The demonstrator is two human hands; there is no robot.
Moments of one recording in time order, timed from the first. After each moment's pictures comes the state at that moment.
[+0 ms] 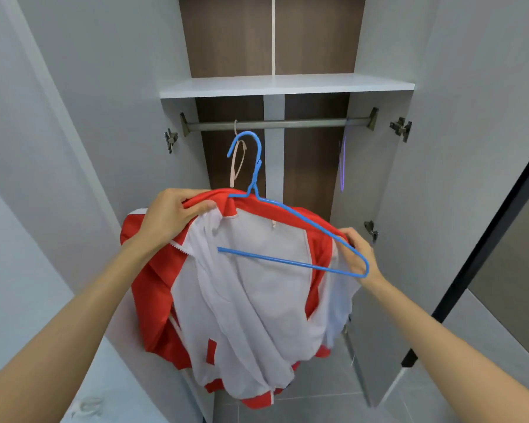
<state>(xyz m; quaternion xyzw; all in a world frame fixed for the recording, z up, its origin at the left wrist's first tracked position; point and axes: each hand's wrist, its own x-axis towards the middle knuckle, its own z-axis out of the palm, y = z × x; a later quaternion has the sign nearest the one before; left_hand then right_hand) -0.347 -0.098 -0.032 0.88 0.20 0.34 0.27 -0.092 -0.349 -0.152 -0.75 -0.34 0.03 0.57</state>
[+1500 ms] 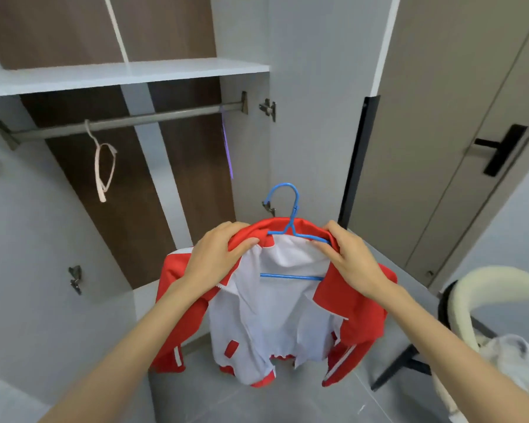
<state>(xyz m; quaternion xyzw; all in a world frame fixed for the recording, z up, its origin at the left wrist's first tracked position) -0.186 -0.265 -0.110 0.93 -0.01 0.22 0.29 -0.101 -0.526 -0.124 -0.86 -0.34 -0.11 0.36</state>
